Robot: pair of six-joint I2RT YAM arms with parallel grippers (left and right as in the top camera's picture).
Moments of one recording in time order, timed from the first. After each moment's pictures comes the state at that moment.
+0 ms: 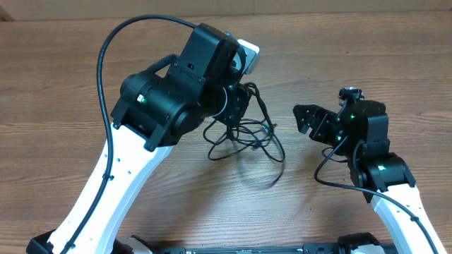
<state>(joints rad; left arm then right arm) -0.63 1.60 2.05 -1.35 0.08 -0.13 0.14 1.06 0.74 -0.33 -0.29 0.57</state>
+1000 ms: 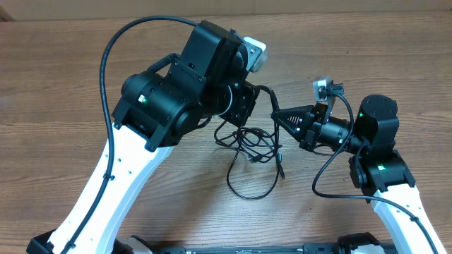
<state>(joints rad) -0.63 1.60 2.05 -1.29 0.15 -0.19 0.14 1.06 0.74 -0.01 -0.97 0.41</state>
